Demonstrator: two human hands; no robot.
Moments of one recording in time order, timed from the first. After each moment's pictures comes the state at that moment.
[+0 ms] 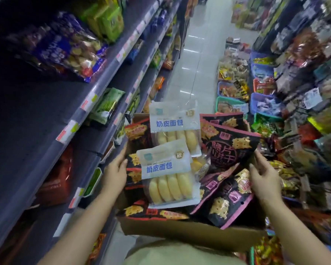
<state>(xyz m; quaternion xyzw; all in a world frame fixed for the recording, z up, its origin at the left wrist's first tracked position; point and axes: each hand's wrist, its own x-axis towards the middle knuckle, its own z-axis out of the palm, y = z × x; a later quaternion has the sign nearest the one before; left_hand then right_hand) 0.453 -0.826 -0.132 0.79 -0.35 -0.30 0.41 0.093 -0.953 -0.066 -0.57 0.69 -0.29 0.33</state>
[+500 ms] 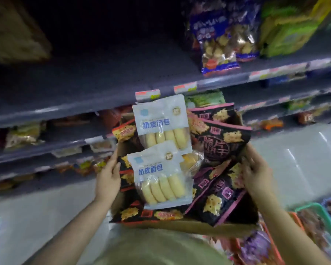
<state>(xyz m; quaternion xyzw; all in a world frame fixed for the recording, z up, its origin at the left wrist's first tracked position) 0.357 -0.785 -0.156 0.89 0.14 -0.04 0.44 0.333 -1.153 -0.085 -0.86 0.26 -0.02 0.44</state>
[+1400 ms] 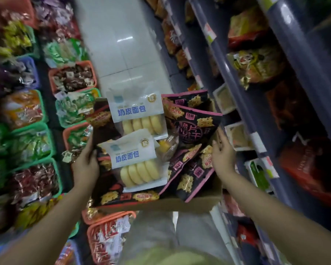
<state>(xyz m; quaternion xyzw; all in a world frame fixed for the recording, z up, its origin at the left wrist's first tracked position) 0.060 -0.676 -0.241 0.48 0.76 0.22 0.37 0.417 -0.716 -0.229 -0.81 -0.31 0.36 0.34</state>
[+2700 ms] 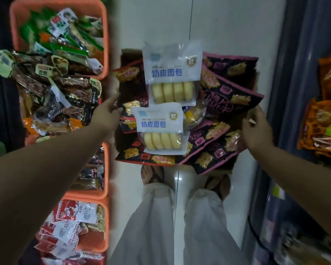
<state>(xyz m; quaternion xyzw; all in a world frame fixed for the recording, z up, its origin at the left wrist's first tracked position) 0.051 -0.627 -0.767 0.32 0.83 0.11 0.43 0.421 -0.598 -0.780 -0.77 -0.42 0.47 0.09</state>
